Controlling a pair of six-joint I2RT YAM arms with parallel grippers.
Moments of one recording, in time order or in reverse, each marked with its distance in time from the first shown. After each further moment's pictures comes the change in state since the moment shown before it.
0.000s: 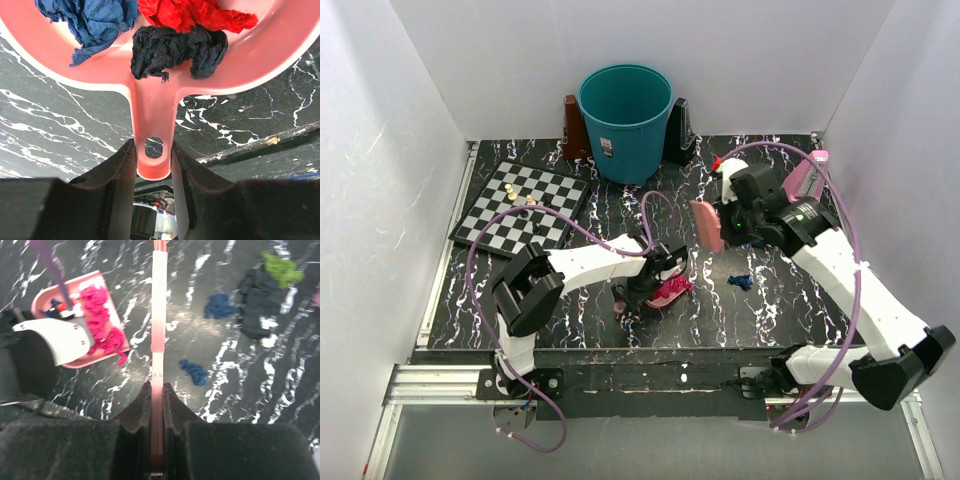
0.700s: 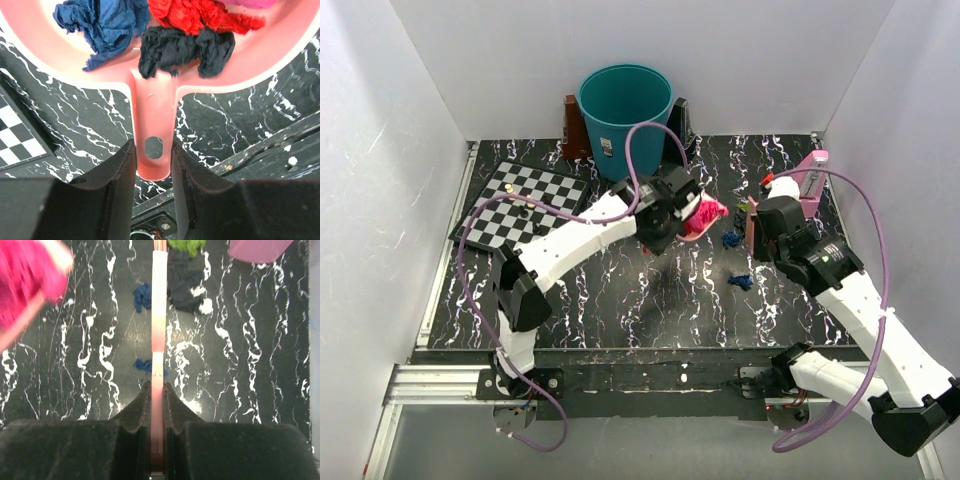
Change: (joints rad) left arm 0.050 -0.008 0.504 -0.108 -0.067 0.021; right arm -0.057 -0.281 -0.246 0.081 0.384 0.212
